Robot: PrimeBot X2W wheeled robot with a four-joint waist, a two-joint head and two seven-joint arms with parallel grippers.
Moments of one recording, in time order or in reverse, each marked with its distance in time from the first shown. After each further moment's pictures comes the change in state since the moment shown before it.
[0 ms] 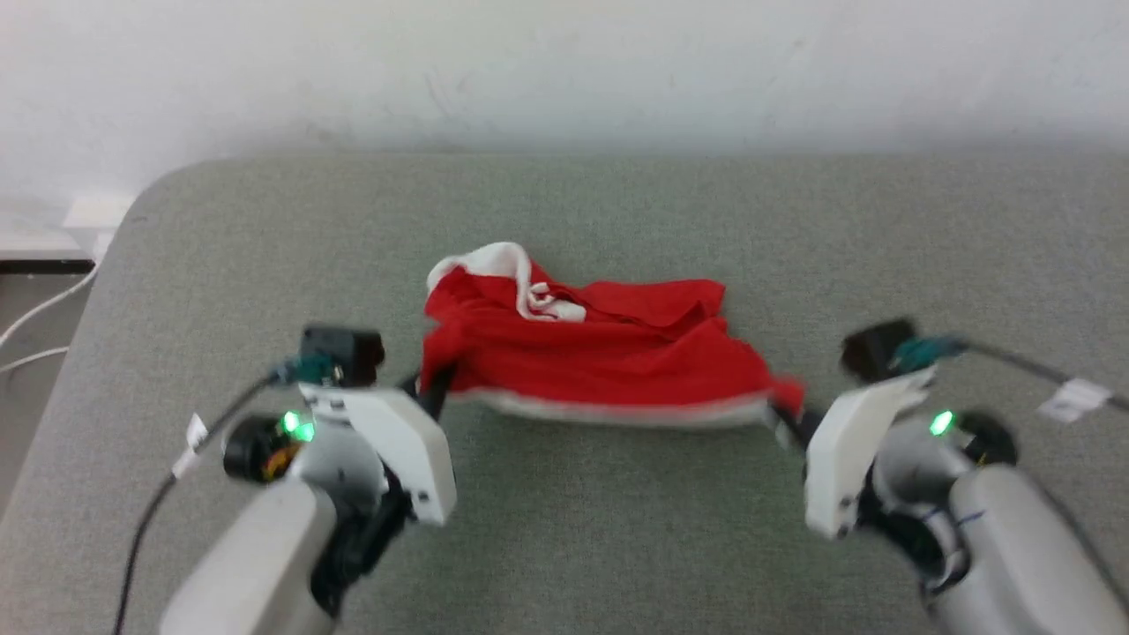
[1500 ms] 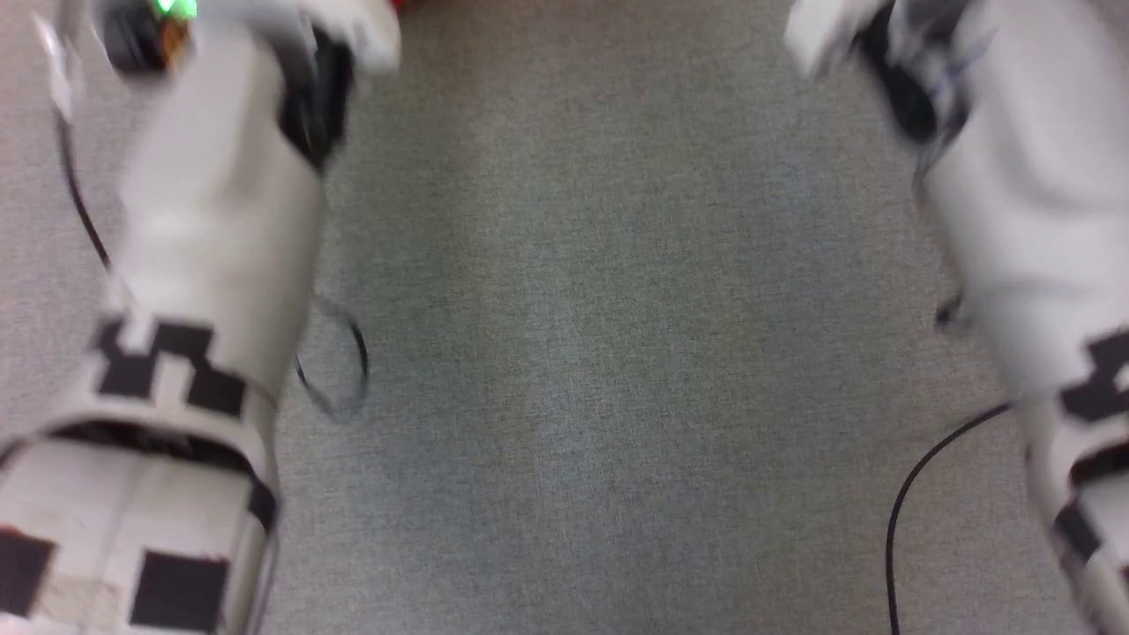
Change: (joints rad) left arm -0.974 -0.235 0.171 0.988 0.062 -0.121 -0.506; right arm -0.953 0.068 0.099 0.626 -0.010 0.002 -0.640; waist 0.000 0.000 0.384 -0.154
